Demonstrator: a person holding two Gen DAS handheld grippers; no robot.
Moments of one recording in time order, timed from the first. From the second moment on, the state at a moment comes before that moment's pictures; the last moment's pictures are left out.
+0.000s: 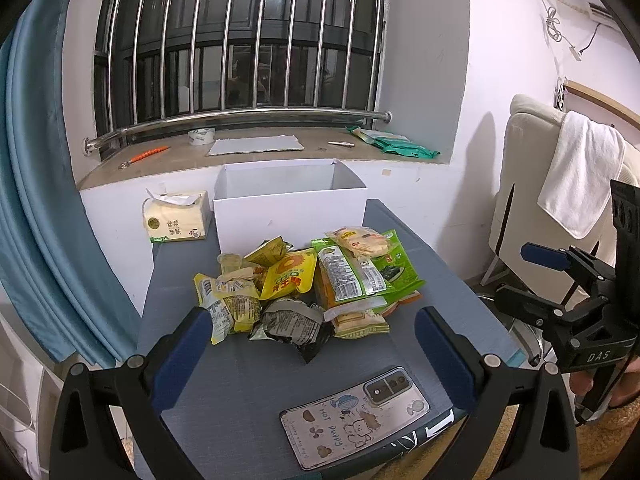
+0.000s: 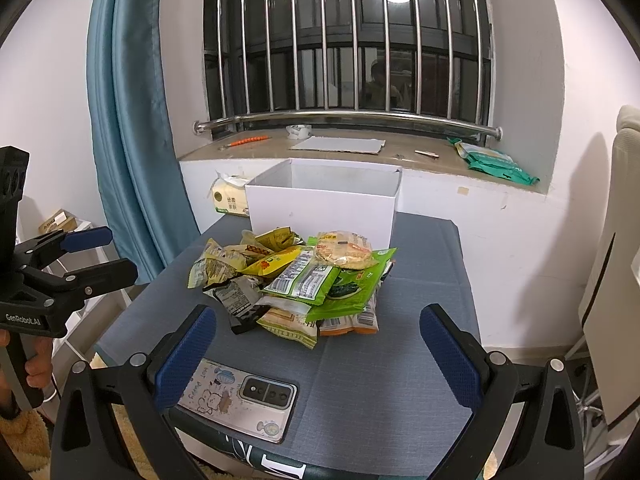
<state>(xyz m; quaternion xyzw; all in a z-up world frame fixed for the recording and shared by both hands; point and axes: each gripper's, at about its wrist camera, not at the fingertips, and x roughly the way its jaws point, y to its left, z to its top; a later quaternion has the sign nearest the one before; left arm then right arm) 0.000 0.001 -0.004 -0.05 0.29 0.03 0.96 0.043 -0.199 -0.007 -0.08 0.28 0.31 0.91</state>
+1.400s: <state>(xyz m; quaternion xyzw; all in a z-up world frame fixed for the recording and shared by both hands) 0.000 0.017 -0.021 -0.06 0.30 0.04 0.95 0.155 -0.143 -0.043 -0.08 0.35 0.33 0.87</state>
